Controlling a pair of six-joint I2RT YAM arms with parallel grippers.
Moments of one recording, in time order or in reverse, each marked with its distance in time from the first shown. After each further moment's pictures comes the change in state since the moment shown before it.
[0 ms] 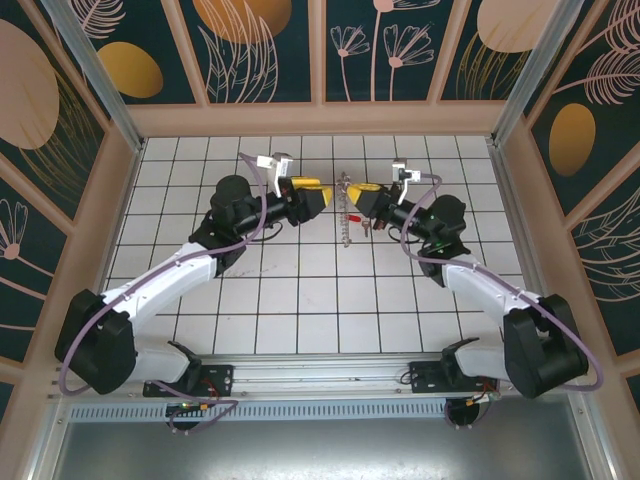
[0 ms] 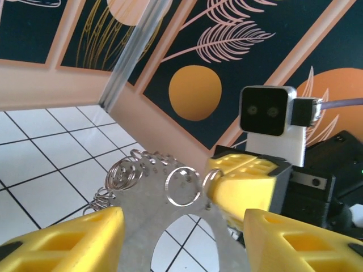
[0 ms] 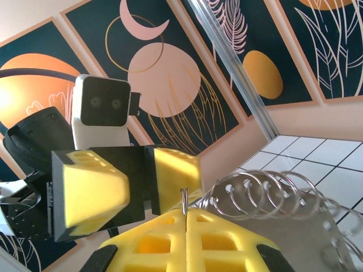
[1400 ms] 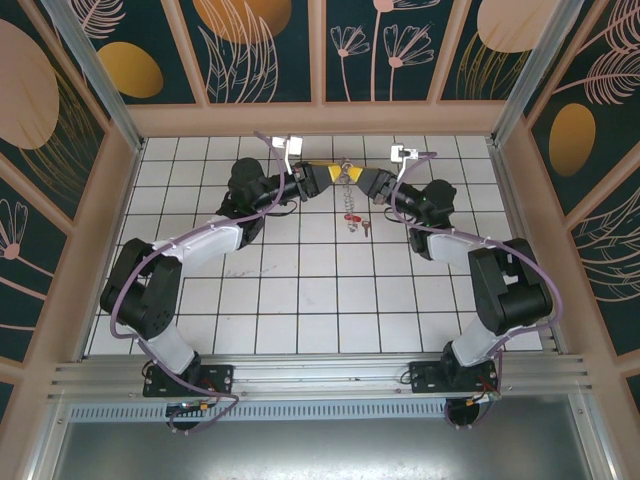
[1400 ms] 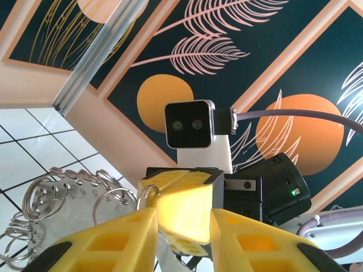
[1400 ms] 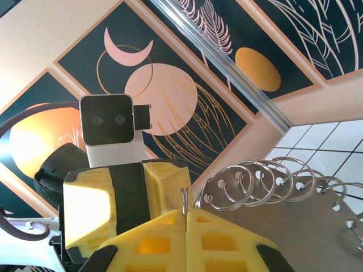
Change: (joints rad) left arm 0.061 0.323 0.149 0.315 0.180 -0.210; right arm -0.081 0.329 0.133 0.281 -0.075 0.320
